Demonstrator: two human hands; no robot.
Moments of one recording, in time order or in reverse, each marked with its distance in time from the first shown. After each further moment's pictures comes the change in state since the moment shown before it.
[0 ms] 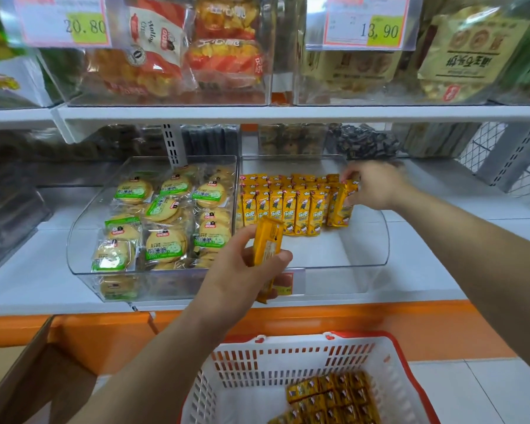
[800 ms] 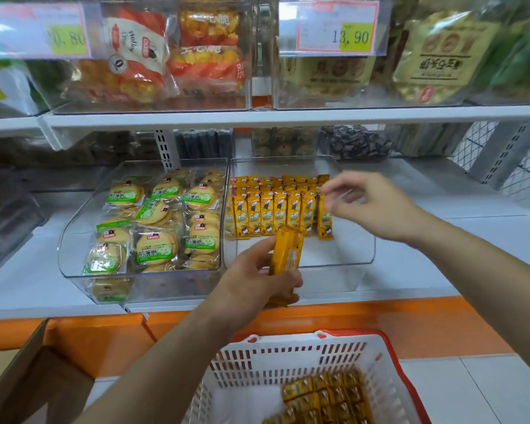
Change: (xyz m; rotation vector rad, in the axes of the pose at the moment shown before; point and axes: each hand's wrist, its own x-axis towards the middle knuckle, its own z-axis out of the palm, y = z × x) left_hand 0.012 -0.015 0.024 -0.099 -0.142 -0.094; right_hand -0.090 -0.033 -0.025 0.675 0.019 -0.154
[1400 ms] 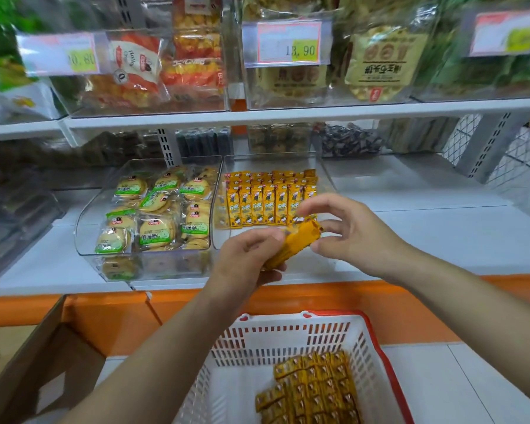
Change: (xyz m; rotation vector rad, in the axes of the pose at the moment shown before) left_hand -0.031 0.014 0.050 -0.075 0.207 0.049; right_hand -0.091 -0.019 0.006 0.416 -0.139 -0.065
